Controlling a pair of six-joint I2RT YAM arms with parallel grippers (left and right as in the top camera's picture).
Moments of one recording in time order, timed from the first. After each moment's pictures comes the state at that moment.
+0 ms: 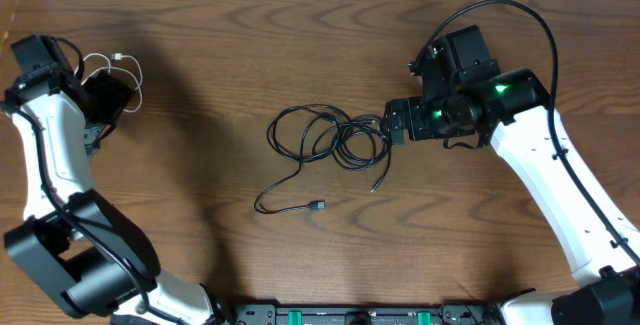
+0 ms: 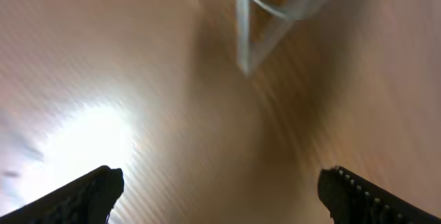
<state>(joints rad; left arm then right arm) 0.50 1.77 1.47 -0.90 0.07 -0.51 0.36 1.56 1.40 -1.03 -0.25 0.25</state>
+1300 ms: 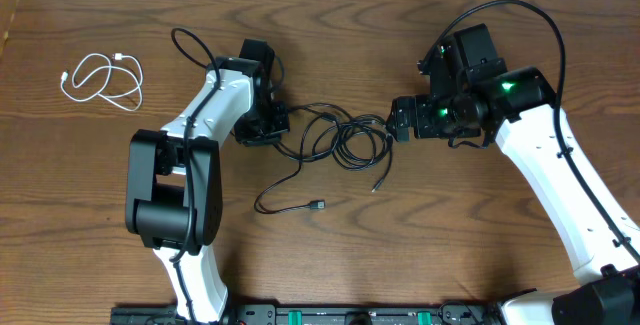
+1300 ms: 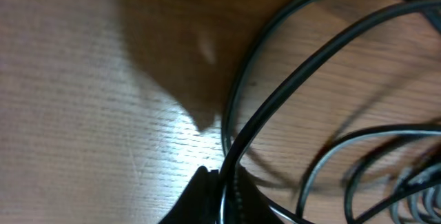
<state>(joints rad) -0.19 2.01 1.40 -0.96 0.15 -0.39 0.34 1.56 1.40 -1.05 -0.25 0.27</state>
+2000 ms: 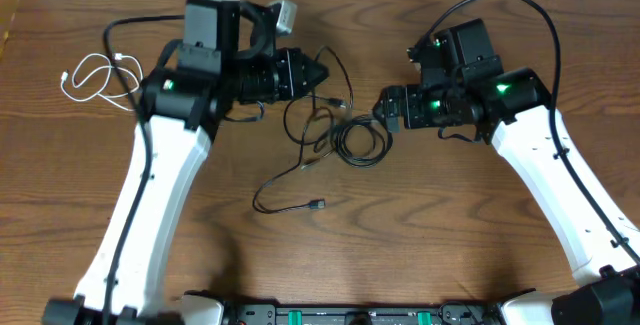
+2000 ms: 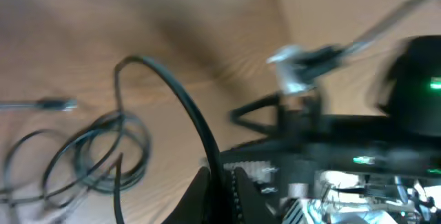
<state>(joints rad) -0.23 1.47 1.50 -0.77 0.73 -0.40 0.36 1.56 1.40 -0.89 -0.32 0.28</state>
